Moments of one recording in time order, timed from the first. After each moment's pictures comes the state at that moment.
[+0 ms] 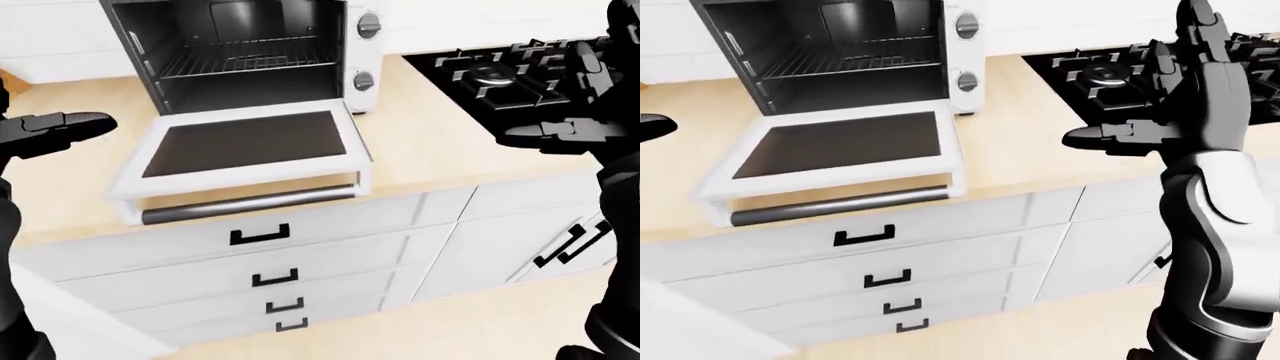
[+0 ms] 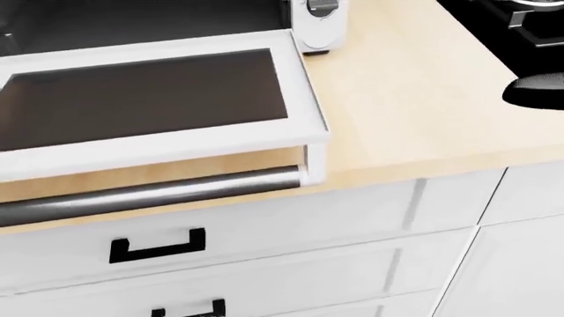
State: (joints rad) left arm -0.50 0.70 0.55 -0.29 -0.46 0.64 0.14; right arm -0.52 -0.56 -0.44 -0.42 0.38 0.69 0.01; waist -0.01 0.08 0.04
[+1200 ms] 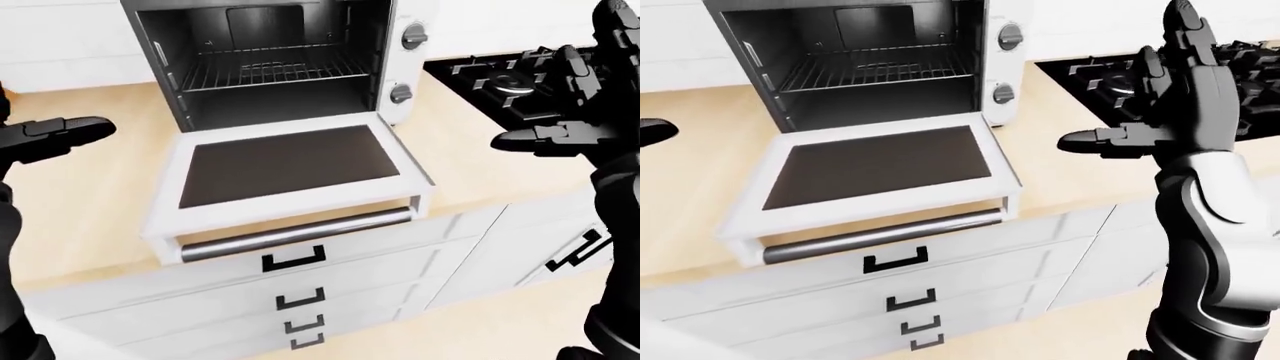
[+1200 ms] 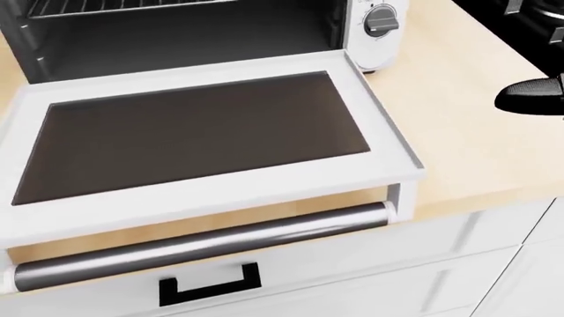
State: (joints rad) left arm -0.48 0.70 0.56 -0.27 -0.46 0.65 0.14; right arm -0.52 -0.56 -0.43 -0.42 0.40 0.69 0.02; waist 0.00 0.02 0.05
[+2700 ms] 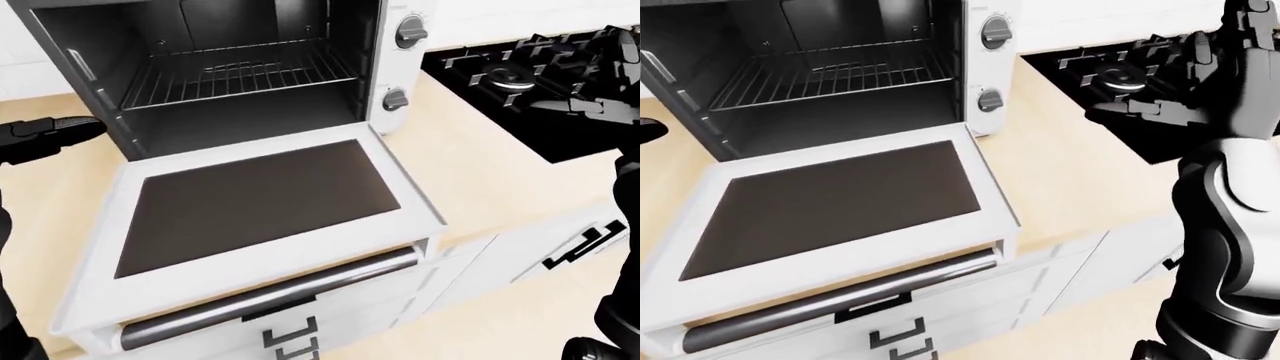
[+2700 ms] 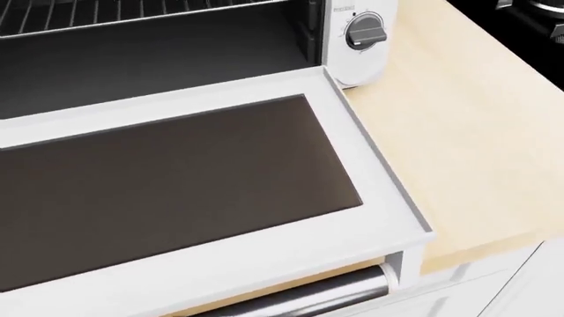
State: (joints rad) left arm -0.47 0.71 0.58 -0.27 -0.46 0.63 0.14; right arm -0.56 -0.60 -0.46 -0.34 0.44 0.65 -0.14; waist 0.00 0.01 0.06
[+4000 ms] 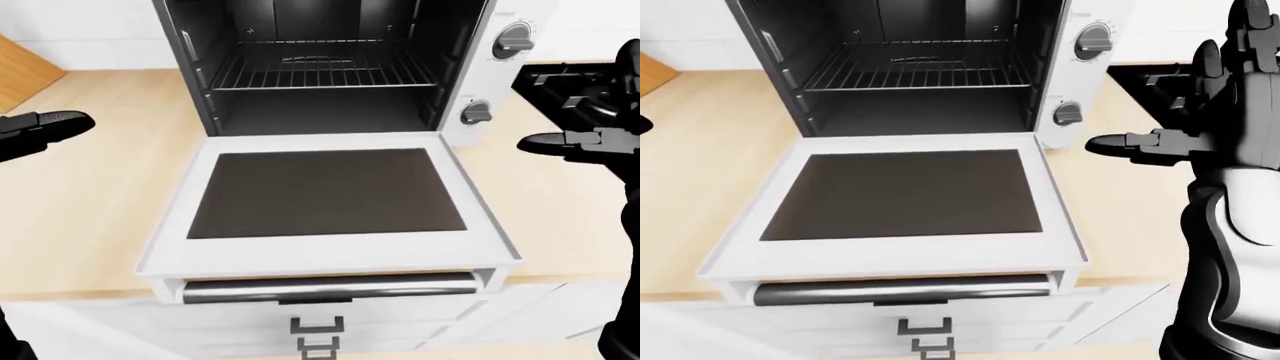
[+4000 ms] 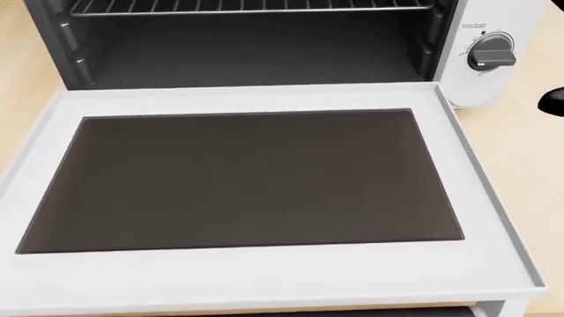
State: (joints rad) left arm -0.46 0.73 0.59 -0.28 -0.50 0.62 0.17; right arm -0.43 -0.58 -0.50 -0.43 0.29 0.57 0.00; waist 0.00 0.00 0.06
